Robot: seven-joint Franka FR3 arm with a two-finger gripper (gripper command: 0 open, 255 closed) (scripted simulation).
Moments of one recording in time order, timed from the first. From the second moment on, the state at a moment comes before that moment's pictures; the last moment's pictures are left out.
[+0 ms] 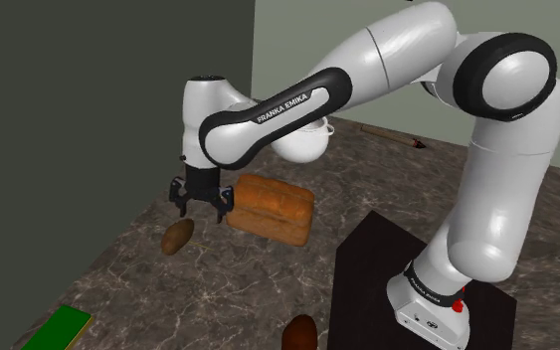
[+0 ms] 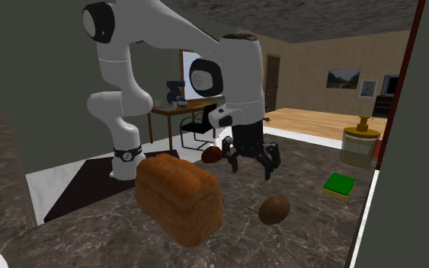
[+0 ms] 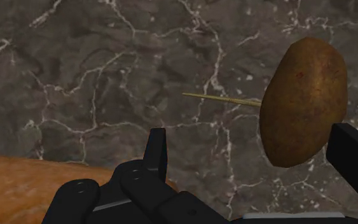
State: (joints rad) arm 0.08 0.33 0.51 -1.92 0.06 2.23 1.42
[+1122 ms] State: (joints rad) arm 0.21 0.65 0.42 -1.66 -0.04 2.30 1.63
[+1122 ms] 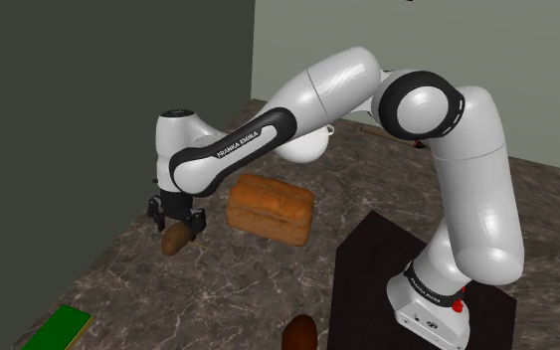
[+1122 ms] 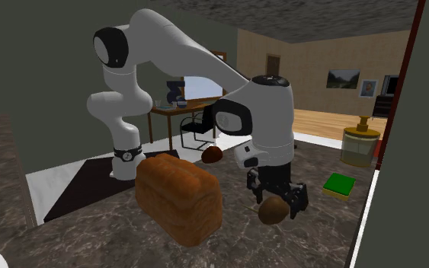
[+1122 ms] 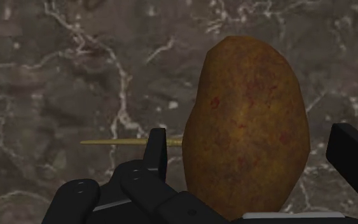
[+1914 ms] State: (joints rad) arm 0.21 0.65 0.42 -1.66 -0.04 2.30 1.63
